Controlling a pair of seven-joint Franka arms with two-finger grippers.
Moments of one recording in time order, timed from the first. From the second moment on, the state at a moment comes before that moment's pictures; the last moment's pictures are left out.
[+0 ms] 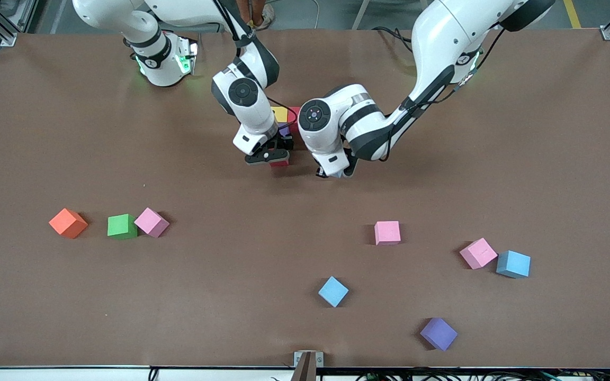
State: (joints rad) left arm -0.31 0.67 -0.63 -1.69 0.41 2.03 -2.28; right arm 0.84 0.38 -0.01 -2.21 0.22 2.65 0.54
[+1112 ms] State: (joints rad) left arm -0.31 0.67 -0.63 -1.70 0.41 2.03 -2.28; right arm 0.85 0.37 -0.01 -2.23 0.22 2.64 0.54
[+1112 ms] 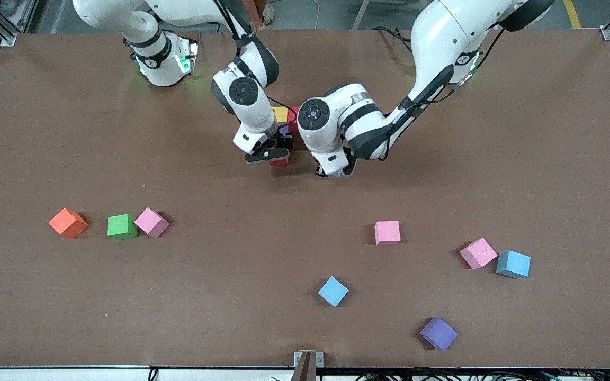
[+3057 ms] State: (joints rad) left arm -0.37 0.69 -0.65 -1.71 0.41 2.21 -2.73; right arm 0.23 0.41 -0.20 -1.84 0.21 2.14 0.38
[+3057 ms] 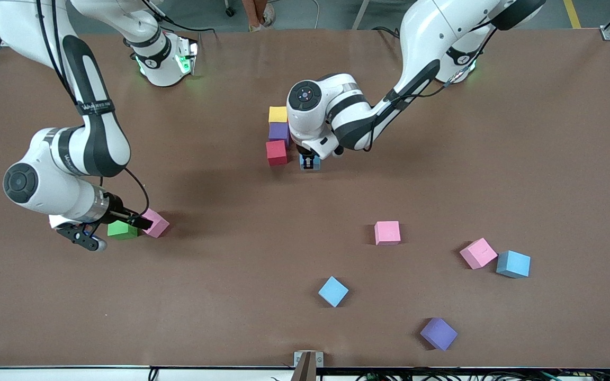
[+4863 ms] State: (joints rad) left arm -0.52 0.75 -0.57 -1.69 0.40 2.29 -2.75; right arm 0.22 0.56 -0.19 -1.81 0.21 2.19 0.38
